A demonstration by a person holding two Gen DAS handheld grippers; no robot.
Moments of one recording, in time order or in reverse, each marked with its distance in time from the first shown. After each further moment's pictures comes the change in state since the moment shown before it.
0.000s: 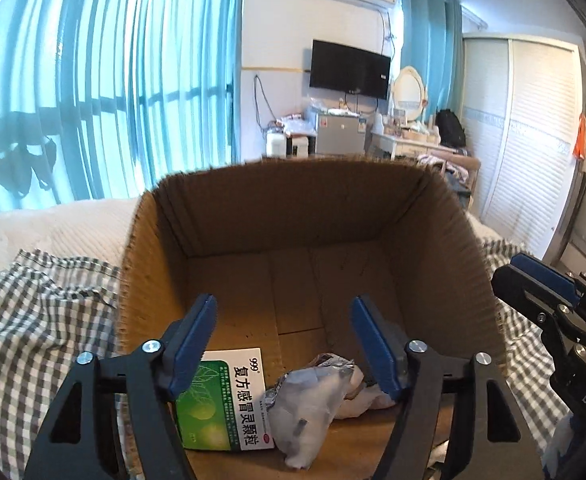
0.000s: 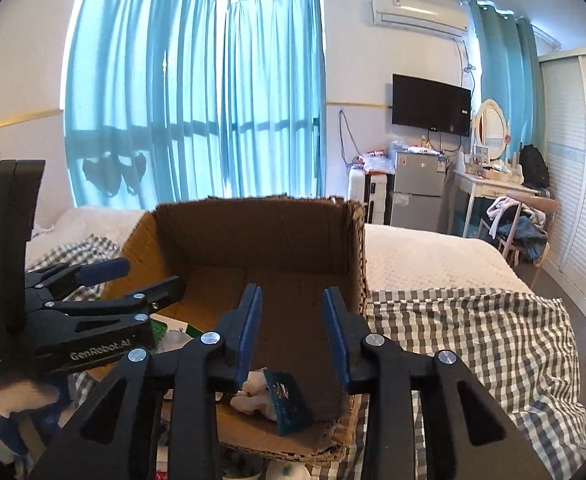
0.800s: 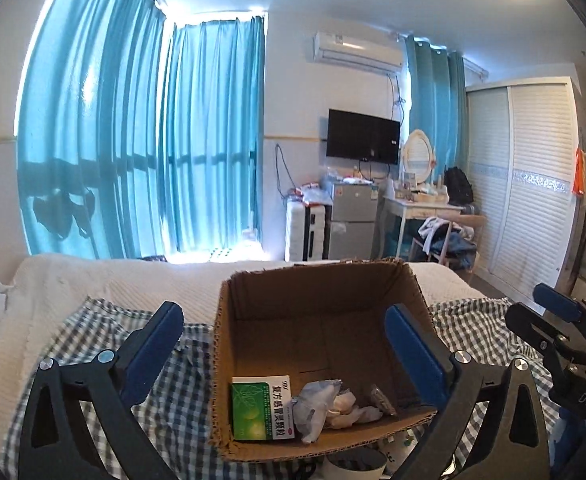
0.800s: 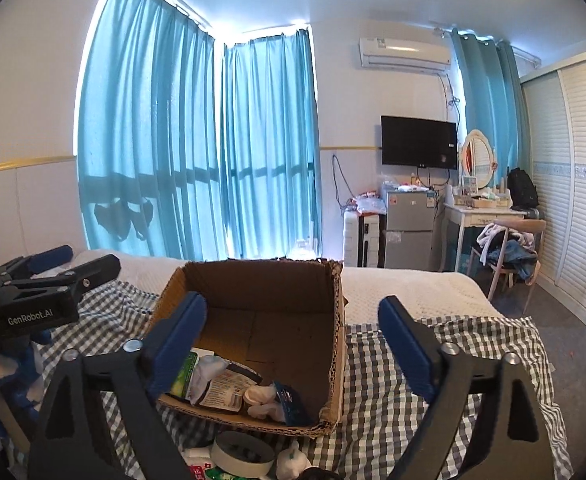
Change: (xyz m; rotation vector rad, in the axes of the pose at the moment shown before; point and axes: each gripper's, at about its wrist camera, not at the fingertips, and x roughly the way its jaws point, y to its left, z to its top) left arm -0.127 0.010 0.032 -0.014 -0.233 0.074; right arm -0.101 0.006 0.023 0.029 -0.155 -0.003
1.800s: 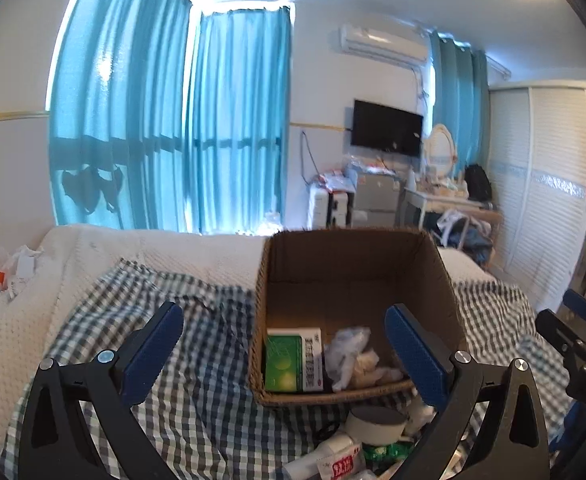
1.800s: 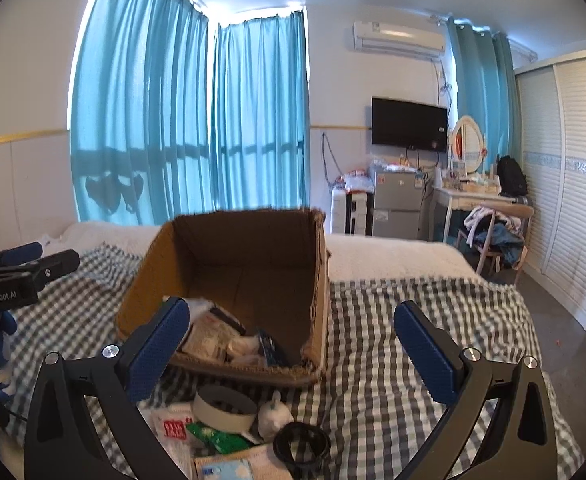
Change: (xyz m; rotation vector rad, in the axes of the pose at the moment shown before) left arm -0.031 0.019 -0.043 -0.044 0.067 0.062; right arm -0.013 -0.008 -0.050 -0.015 0.092 -0.043
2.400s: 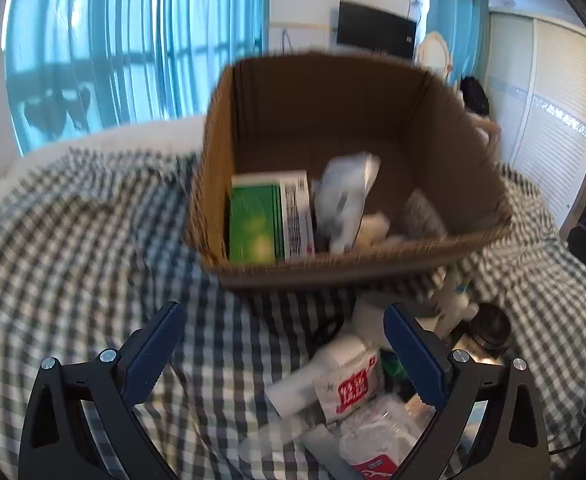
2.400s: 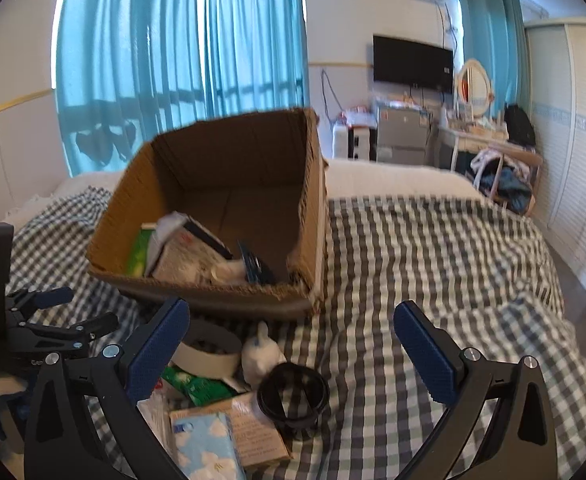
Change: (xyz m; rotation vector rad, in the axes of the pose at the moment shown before) left arm 0.083 -0.020 -0.104 0.040 0.362 -0.032; right arm 0.054 -0.013 -0.056 0.037 0.227 0.012
